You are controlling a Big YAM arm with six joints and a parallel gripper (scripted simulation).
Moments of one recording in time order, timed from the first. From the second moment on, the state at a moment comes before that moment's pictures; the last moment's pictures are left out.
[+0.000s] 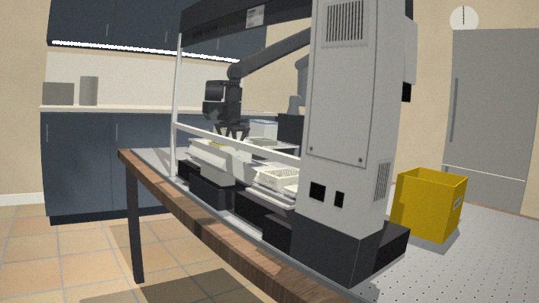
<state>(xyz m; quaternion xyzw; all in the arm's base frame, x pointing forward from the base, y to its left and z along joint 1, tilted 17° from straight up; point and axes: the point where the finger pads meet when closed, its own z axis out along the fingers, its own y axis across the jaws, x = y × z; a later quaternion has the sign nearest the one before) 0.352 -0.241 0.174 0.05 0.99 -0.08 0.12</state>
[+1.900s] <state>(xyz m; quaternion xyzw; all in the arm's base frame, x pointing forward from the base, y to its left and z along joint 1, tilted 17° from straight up) 0.339 -0.232 0.221 0.05 0.99 -0.08 0.11</state>
